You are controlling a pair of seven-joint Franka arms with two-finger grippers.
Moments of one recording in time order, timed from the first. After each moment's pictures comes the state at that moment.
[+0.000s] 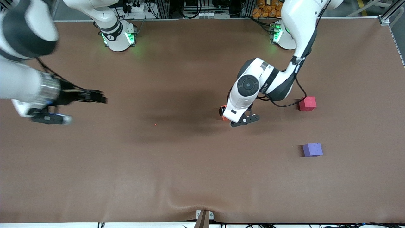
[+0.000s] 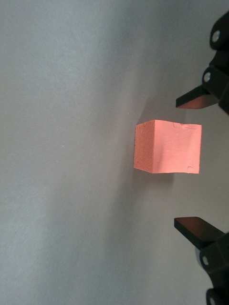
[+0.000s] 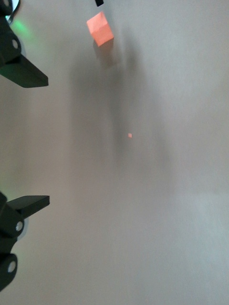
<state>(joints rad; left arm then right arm) -0.49 0.52 -0.17 -1.73 0.00 2.16 -0.90 0.11 0.23 -0.04 -1.41 0.25 1.44 0.18</state>
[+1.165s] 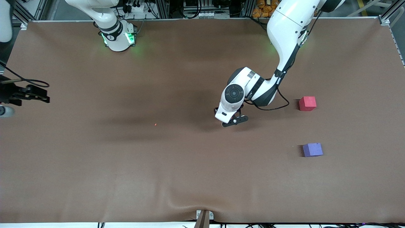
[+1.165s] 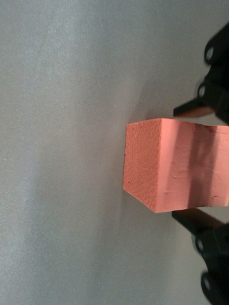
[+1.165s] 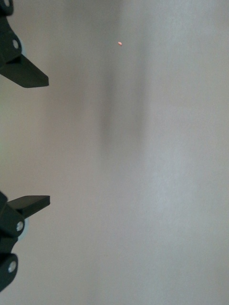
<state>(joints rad) -0.54 0.65 -0.17 -1.74 0.00 2.23 -0.94 -0.05 0.19 -0.04 -1.41 -0.02 1.50 -0.19</state>
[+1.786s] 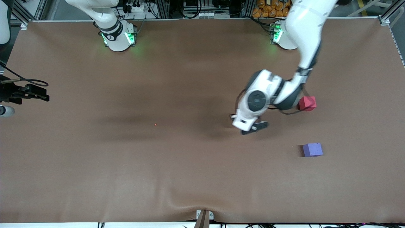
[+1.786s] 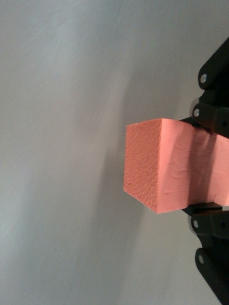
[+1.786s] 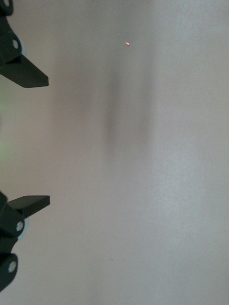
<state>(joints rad) -0.35 0.51 -0.15 -1.71 0.01 2.00 -0.80 -0.05 0.19 -0.03 -1.42 -0.02 1.47 -0.19</state>
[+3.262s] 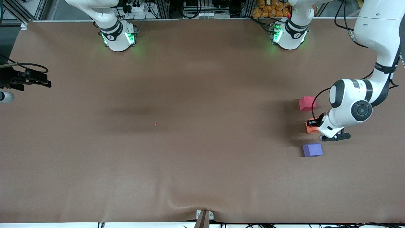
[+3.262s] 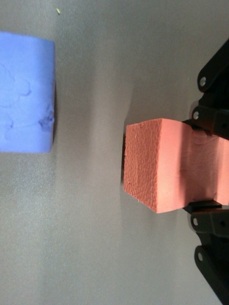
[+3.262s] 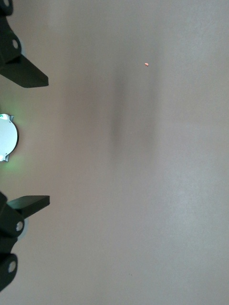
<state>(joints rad) 0.19 0.46 -0.15 -2.02 0.18 2.32 -0.15 -0.04 0.14 -0.02 -1.40 0.02 1.35 -0.16</state>
